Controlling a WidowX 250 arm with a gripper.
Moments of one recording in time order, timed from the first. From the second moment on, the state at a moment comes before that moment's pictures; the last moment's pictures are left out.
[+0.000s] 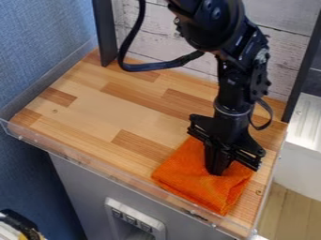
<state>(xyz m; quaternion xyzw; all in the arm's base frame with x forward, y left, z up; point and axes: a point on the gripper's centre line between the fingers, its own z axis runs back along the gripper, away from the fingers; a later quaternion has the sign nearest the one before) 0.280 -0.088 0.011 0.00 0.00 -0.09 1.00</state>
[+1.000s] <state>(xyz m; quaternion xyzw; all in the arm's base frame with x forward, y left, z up) 0.322 -0.048 0.052 0.00 0.02 -0.01 1.00</state>
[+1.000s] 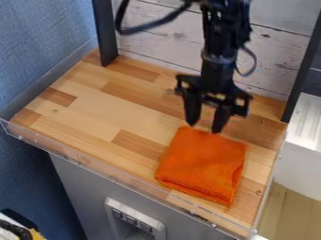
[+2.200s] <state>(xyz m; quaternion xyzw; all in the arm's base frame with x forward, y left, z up) 0.367 0.066 0.127 -0.01 -0.02 -0.01 1.00</state>
